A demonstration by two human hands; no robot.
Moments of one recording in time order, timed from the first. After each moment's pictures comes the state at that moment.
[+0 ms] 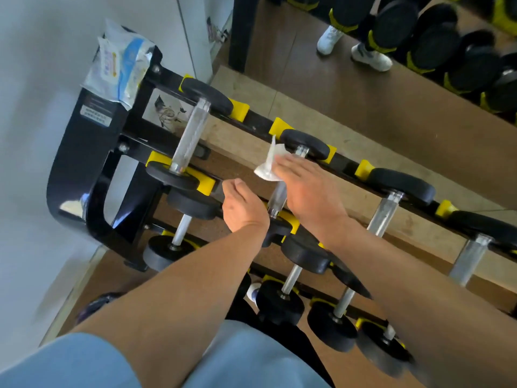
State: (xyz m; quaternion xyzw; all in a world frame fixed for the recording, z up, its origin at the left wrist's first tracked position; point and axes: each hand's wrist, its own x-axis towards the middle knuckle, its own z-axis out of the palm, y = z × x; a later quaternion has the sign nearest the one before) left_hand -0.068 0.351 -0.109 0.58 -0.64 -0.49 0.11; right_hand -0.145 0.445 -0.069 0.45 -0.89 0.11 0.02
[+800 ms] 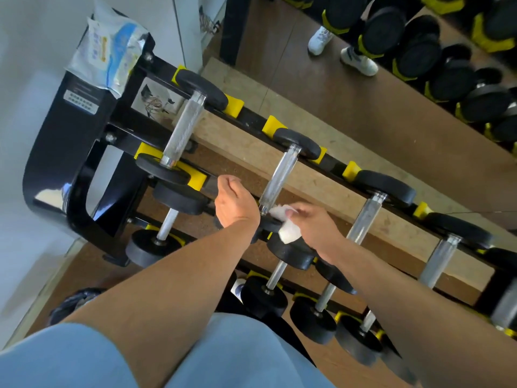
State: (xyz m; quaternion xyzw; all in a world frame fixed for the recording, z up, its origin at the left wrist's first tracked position) left_hand -0.068 0.350 -0.108 0.58 -0.62 -0.52 0.09; right_hand -0.110 0.489 -0.067 -0.04 -0.84 0.36 -0.40
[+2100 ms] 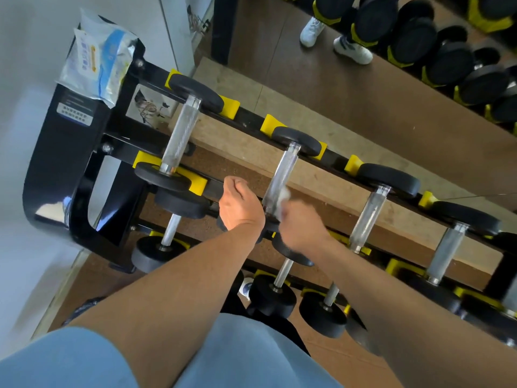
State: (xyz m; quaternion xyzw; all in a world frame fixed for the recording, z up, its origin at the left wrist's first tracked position) left_hand -0.068 0.346 -0.111 0.55 -0.65 -0.52 0.05; right_hand -0.097 0.436 -0.044 0.11 -0.93 0.04 -0.36
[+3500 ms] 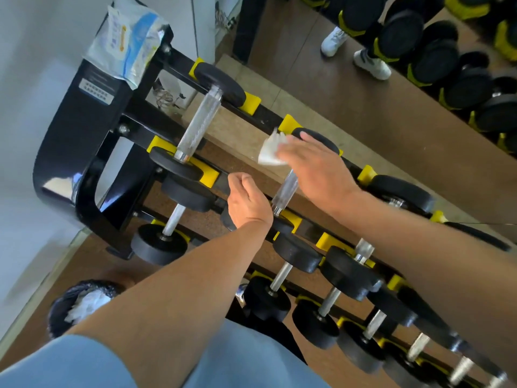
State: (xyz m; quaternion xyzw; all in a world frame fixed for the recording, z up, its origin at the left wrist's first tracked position) left_hand -0.065 0.349 -0.108 0.57 -0.57 -0.58 0.13; right_hand -0.181 0.426 -0.050 0.50 -0.87 0.02 -0.07
